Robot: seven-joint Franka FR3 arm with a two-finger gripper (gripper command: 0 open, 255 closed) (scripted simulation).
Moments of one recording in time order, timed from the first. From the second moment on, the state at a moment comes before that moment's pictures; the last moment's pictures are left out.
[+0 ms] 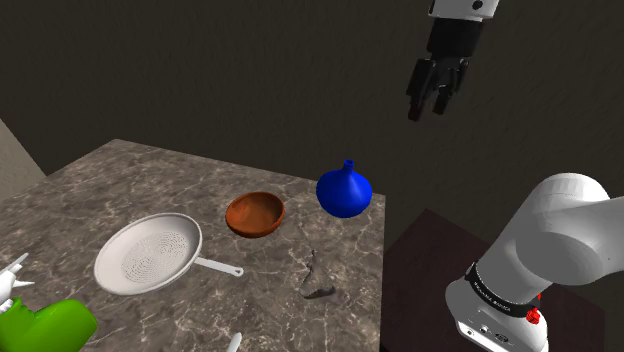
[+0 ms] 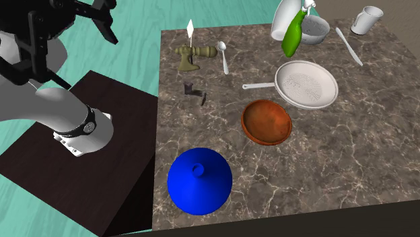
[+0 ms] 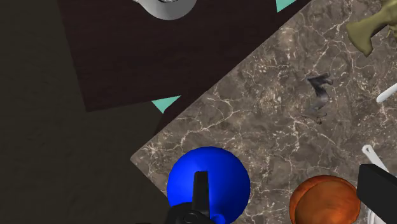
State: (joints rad) arm 0.01 -0.83 0.02 -2.35 0.12 1.47 0.15
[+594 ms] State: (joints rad) arm 0.05 -0.84 0.16 -2.53 0.20 1.66 0.26
